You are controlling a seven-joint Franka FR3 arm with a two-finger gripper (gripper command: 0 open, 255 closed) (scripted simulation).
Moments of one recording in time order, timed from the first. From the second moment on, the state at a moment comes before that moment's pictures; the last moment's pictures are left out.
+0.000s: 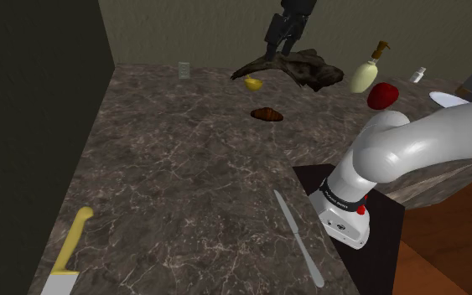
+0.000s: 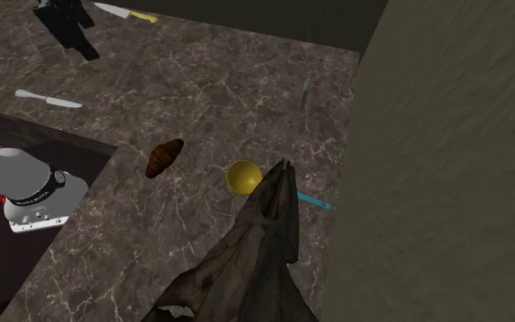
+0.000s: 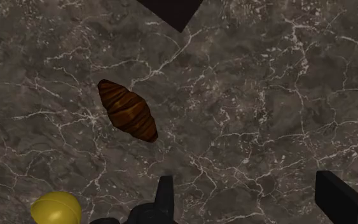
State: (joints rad) arm 0.01 -0.77 0.03 -2.36 0.07 1.69 0.03
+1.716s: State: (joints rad) arm -0.13 -0.07 -0.14 -2.19 -0.12 2.24 -0.17
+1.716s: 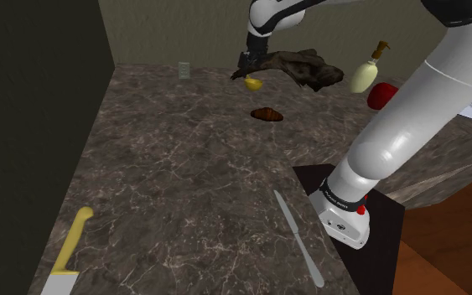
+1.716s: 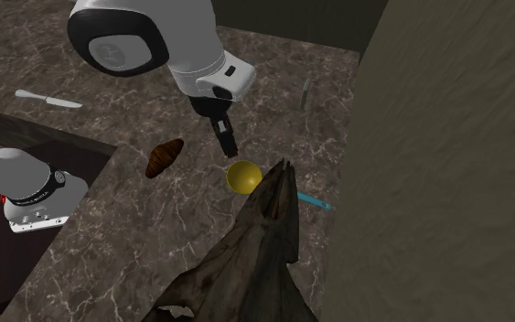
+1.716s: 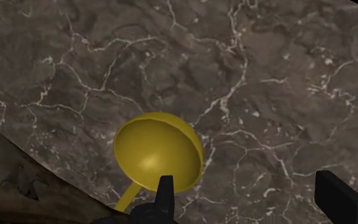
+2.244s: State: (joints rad) arm -0.15 0.05 -0.16 -2.17 -0.12 2.34 -0.20
